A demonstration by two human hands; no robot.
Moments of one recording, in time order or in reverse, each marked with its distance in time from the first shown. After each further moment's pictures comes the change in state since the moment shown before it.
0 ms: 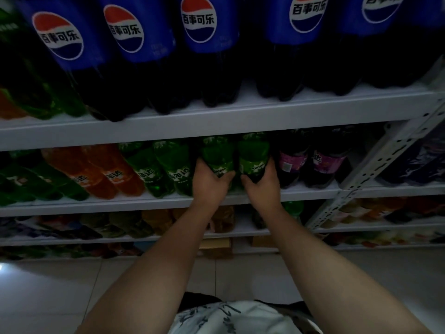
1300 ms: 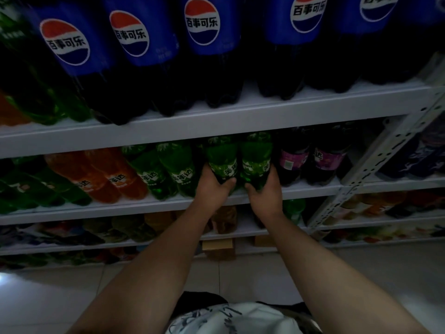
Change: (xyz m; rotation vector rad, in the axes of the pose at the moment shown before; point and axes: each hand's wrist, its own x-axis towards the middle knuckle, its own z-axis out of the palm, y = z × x) left_hand 0.000 -0.017 -0.006 0.062 -0.179 -0.002; right_hand -0.020 0.017 0.005 -0.076 0.017 0.090
